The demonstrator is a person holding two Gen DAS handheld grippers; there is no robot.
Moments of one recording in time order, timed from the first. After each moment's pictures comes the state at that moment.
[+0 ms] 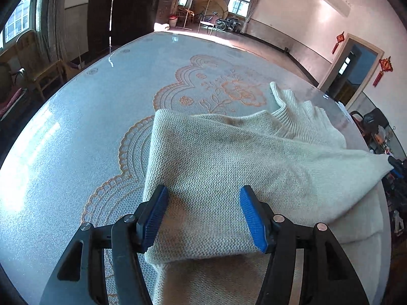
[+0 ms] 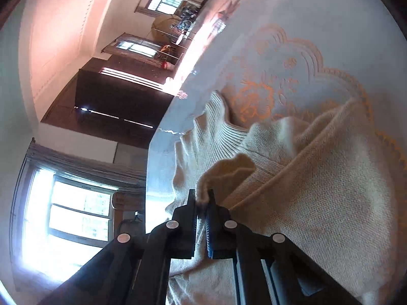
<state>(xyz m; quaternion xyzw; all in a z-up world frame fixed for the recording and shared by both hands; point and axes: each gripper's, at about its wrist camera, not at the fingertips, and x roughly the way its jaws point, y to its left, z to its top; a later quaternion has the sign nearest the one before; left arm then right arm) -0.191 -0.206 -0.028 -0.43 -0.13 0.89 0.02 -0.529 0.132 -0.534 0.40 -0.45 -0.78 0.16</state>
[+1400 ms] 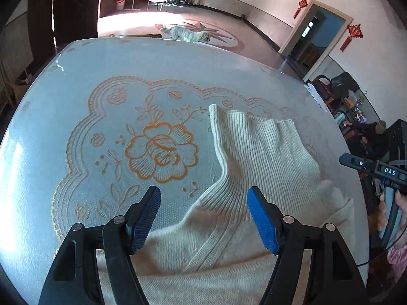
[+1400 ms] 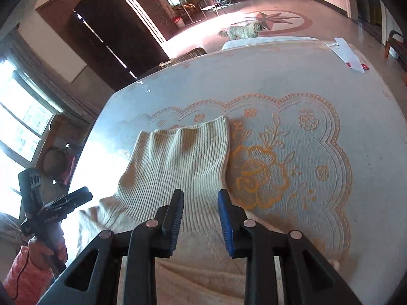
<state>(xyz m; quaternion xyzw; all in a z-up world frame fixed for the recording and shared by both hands) -0.375 -0.106 0.010 -0.50 -0.08 0.85 0.16 -0.628 0.133 -0.496 0.51 -0.16 -0.83 0.16</state>
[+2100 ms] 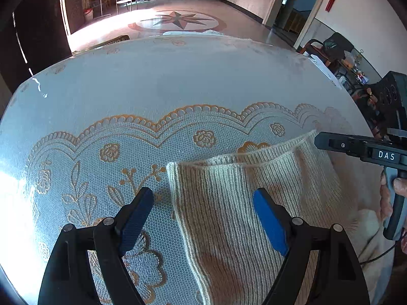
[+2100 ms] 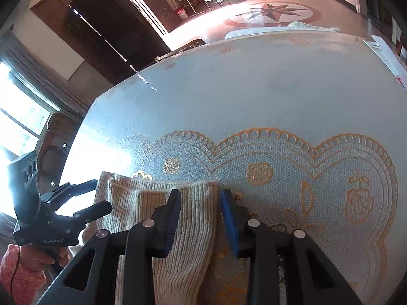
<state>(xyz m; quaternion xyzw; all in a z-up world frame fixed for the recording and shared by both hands) -0.487 0.005 -0.030 -0.51 0.03 0.84 0.20 -0.751 0.115 -0.556 0.53 -0.13 -0.82 0.17</state>
